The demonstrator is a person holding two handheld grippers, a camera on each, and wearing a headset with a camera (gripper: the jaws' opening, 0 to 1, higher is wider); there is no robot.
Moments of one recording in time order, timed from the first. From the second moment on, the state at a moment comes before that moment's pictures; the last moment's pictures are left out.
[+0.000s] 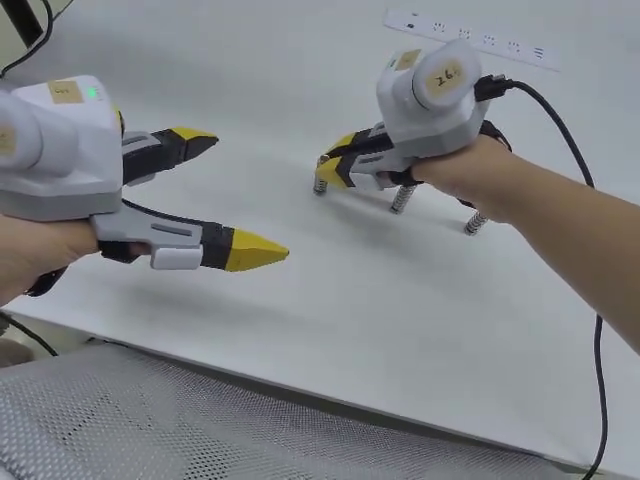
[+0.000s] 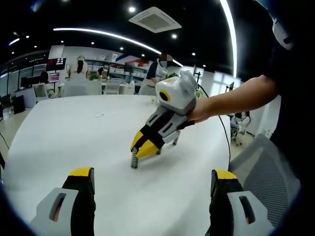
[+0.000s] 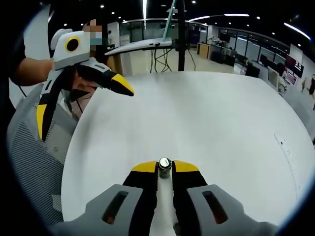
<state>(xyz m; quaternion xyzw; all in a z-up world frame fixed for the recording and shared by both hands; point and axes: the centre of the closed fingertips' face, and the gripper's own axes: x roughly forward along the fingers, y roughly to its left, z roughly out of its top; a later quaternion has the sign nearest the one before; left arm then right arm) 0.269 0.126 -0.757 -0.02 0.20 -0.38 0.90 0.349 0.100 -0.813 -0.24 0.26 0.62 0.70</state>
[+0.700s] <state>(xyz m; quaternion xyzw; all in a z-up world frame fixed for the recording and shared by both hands) 0.271 0.123 -0.746 -0.02 0.19 -0.38 0.90 0.345 0.102 -0.798 -0.23 0.25 0.62 0.71</state>
